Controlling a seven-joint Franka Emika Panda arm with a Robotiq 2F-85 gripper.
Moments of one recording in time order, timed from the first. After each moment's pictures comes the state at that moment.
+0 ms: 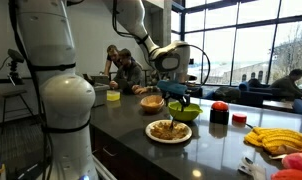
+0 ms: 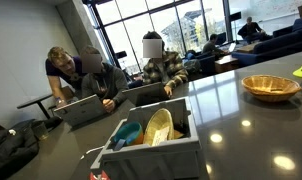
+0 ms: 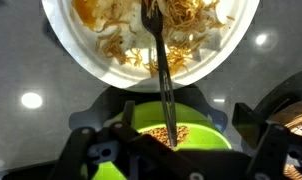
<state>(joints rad) -0.05 -0.10 -0.20 -2.49 0.34 2.49 -0.62</state>
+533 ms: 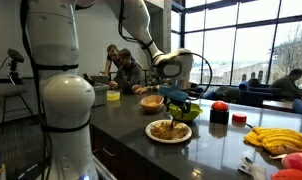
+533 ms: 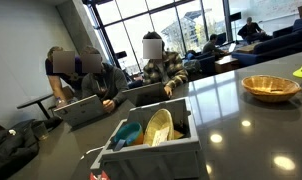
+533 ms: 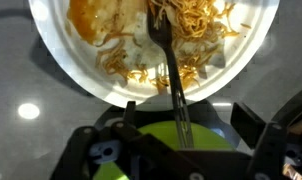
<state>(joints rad) -0.06 -0.01 -0.20 -2.47 0.40 2.51 -0.67</state>
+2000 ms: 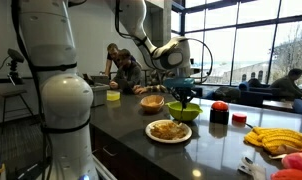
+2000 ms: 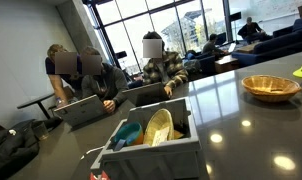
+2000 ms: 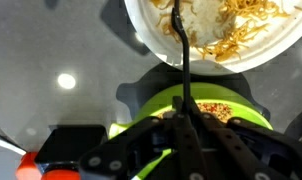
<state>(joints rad) -0.11 -0.09 -0.17 -2.45 0.09 2.58 -0.53</state>
